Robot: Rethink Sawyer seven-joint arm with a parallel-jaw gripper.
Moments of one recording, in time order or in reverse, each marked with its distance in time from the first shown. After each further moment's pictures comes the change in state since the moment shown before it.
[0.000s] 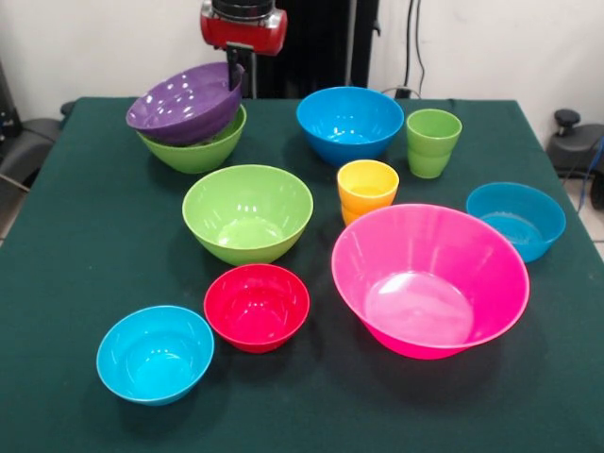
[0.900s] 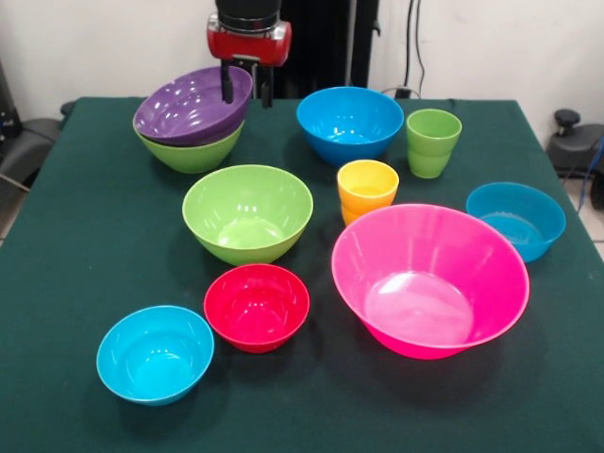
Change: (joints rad) arm 0.000 0.043 -0.005 -0.001 -0.026 -0.066 0.000
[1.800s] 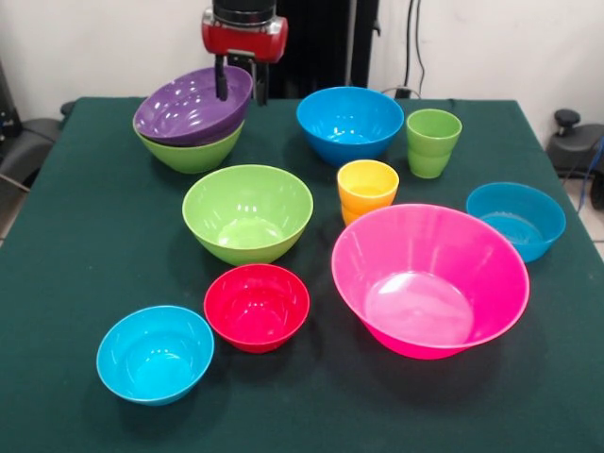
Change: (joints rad) arm 0.001 -0.044 0.000 0.002 -0.001 -0.005 0.000
